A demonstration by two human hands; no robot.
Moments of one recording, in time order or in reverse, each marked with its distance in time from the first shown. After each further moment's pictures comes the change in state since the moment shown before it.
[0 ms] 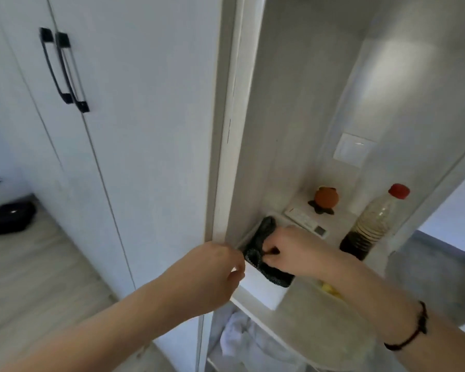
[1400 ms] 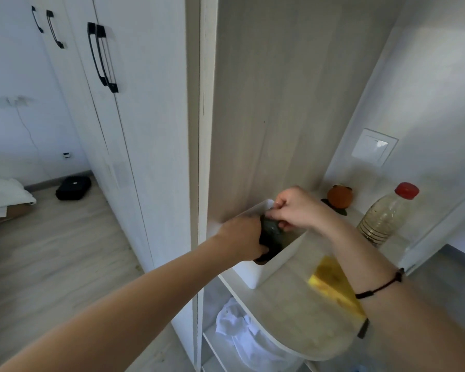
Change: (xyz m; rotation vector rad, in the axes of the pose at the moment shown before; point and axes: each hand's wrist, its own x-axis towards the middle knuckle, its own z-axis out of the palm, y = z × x) left_hand 0.099 0.051 0.070 -0.002 -0.001 -0.347; right_hand 0.021 0.052 -0.026 0.543 0.081 0.138
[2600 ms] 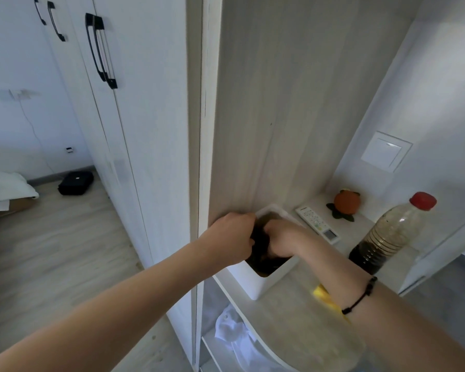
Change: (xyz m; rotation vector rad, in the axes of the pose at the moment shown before) left_hand -0.007 -0.023 -0.015 0.002 0.048 0.043; right_hand 0.022 0.007 0.050 -0.556 -0.314 -0.011
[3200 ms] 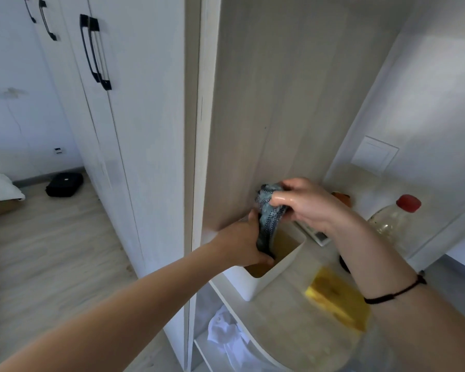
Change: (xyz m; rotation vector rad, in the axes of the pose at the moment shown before) left_hand 0.017 0.016 0.016 -0.251 -0.085 -0.005; right_hand -0.041 0.019 -0.063 1.118 0.256 -0.143
